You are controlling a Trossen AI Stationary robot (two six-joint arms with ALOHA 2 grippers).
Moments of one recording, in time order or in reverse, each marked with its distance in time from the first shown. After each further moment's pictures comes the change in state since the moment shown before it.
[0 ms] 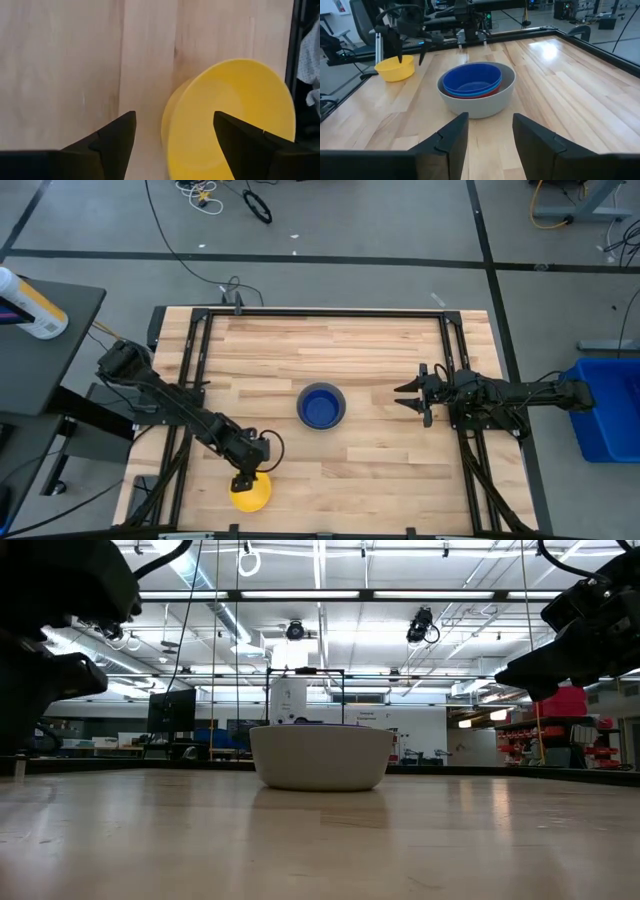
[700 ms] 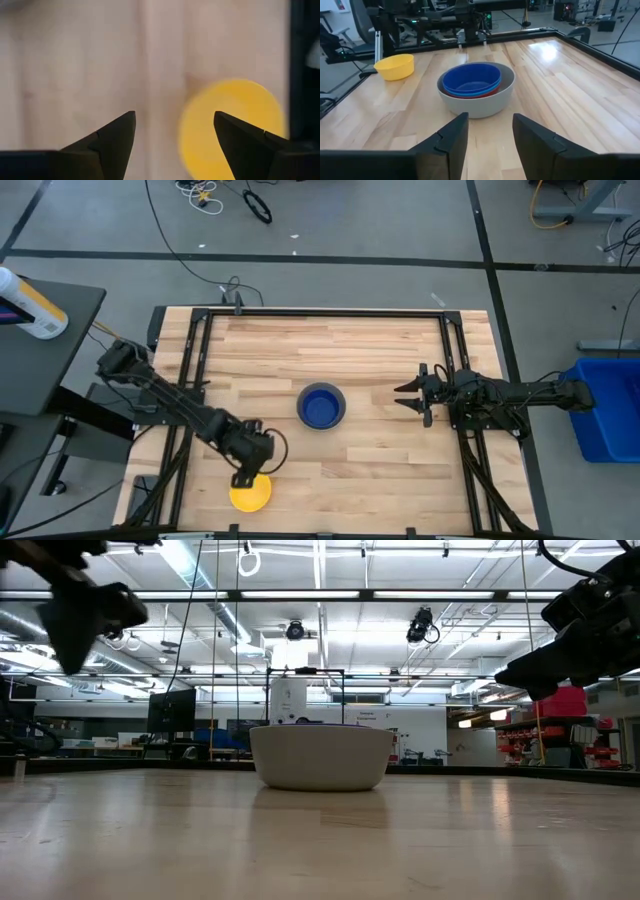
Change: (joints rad) left arm 0.042 -0.007 0.240 -0.322 -0.100 0.178; right arm 0.000 0.000 0.000 0.000 0.000 -0.018
